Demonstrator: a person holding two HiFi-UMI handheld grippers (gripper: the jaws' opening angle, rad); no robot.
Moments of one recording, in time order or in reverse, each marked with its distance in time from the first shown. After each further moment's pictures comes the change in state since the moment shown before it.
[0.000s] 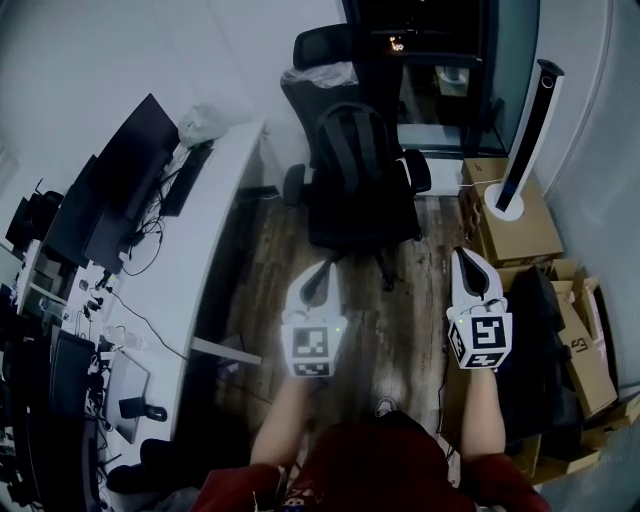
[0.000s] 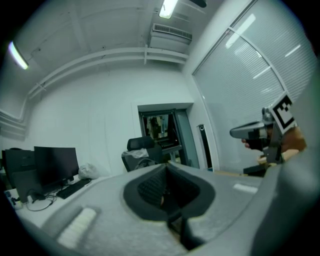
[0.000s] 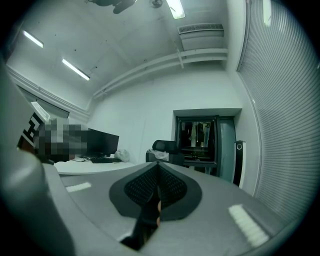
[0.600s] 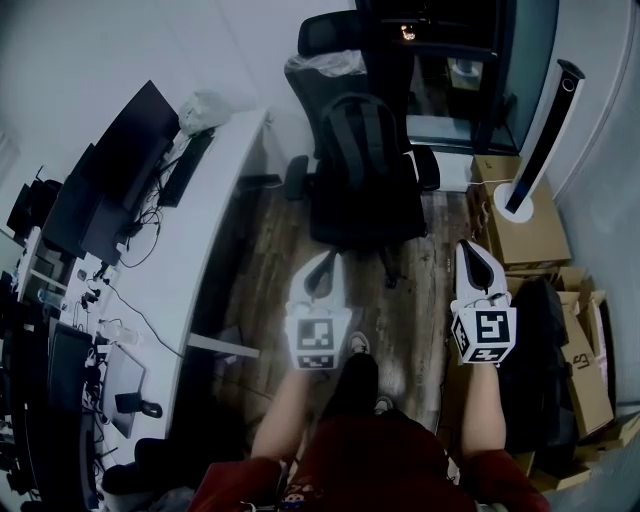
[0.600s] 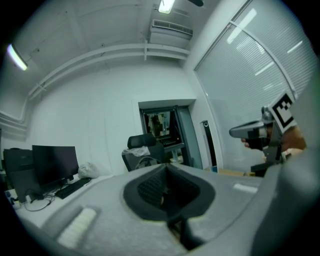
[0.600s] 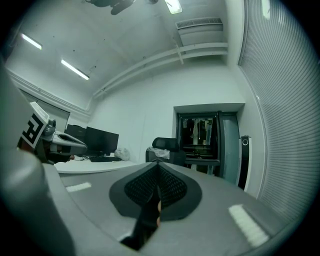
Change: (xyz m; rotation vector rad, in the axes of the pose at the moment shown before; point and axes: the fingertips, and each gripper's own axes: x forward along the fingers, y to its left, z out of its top) left arm 0.061 0.010 -0.015 -0.005 0.012 0.020; right arm 0.060 -0.024 -0.022 0.010 0.013 0.023
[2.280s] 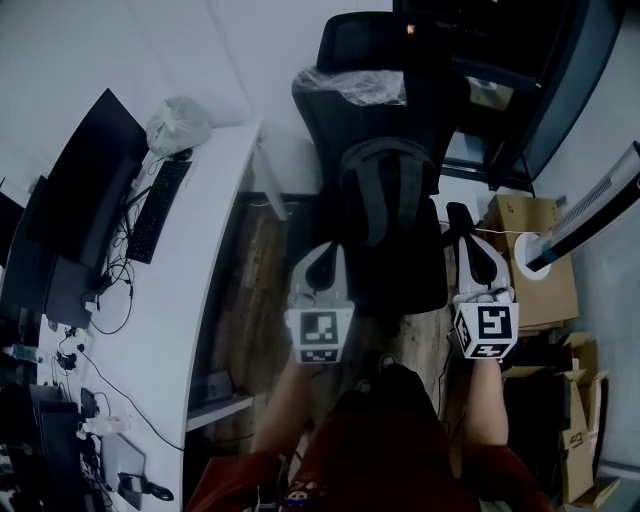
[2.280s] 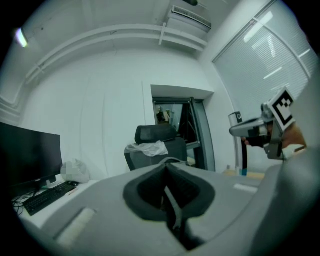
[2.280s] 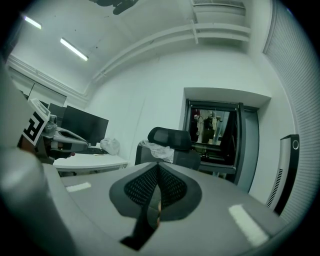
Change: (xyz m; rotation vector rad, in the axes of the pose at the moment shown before) left arm 0.343 0.256 -0.056 -0.030 0.019 -0.019; right arm 0.429 -0.007 -0.015 -0.097 0.078 -0.007
